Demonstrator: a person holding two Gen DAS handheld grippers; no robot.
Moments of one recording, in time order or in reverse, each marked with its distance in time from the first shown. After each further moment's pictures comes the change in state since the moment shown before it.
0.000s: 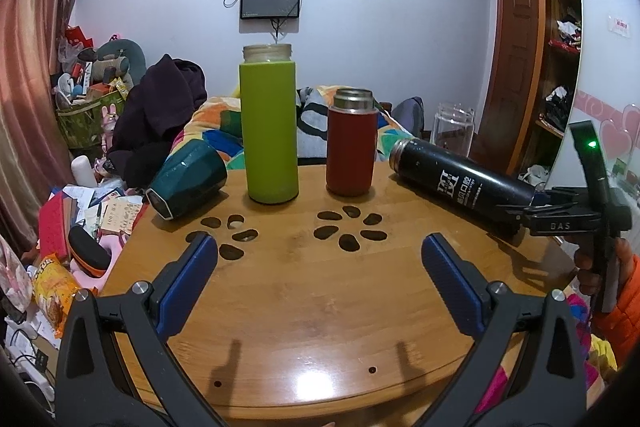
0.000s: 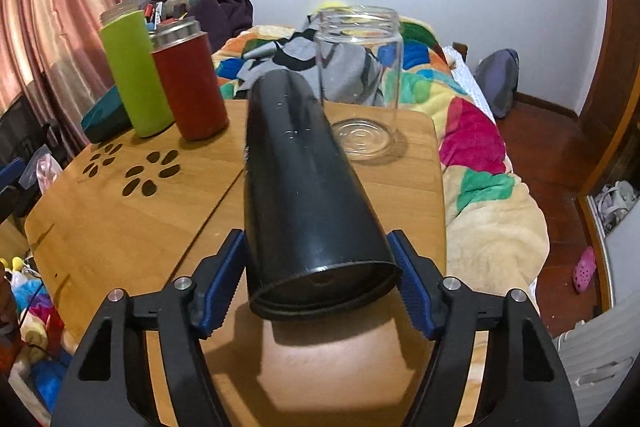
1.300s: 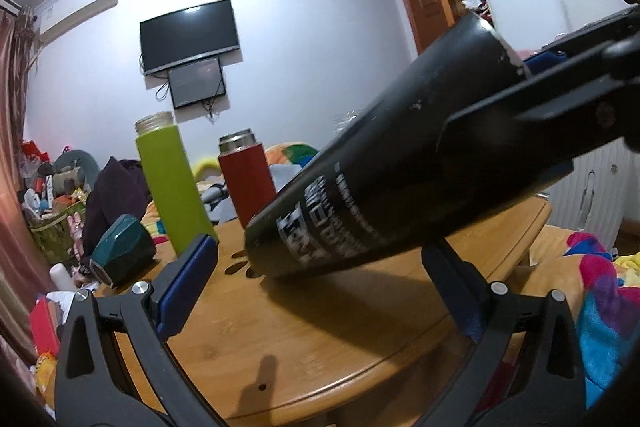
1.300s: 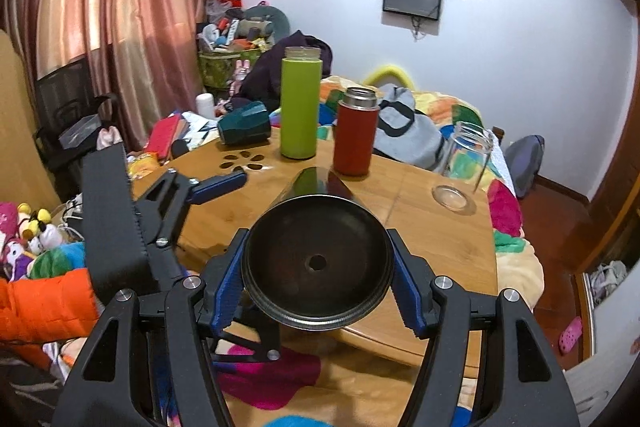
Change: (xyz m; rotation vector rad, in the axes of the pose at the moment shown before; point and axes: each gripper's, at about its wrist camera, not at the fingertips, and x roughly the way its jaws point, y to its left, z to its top) left arm -0.003 -0.082 -0.048 0.326 -0.272 -0.120; right arm -0.120 0.138 -0.030 -0.226 -0.174 0.079
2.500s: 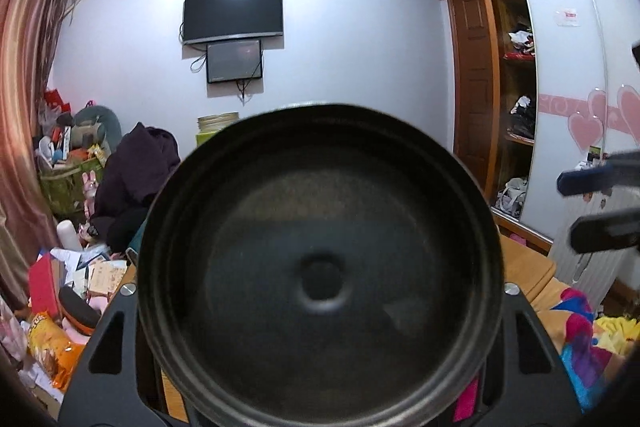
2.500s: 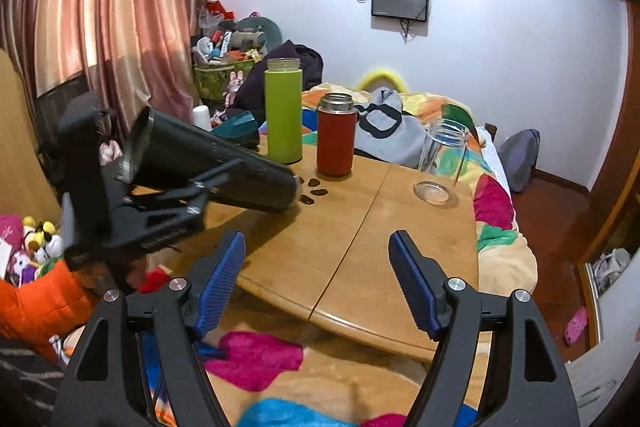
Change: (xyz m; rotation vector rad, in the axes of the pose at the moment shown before) left arm -0.022 0.061 0.031 -0.202 0.048 0.059; right arm -0.019 -0.026 -0.010 0.061 -0.036 -0.011
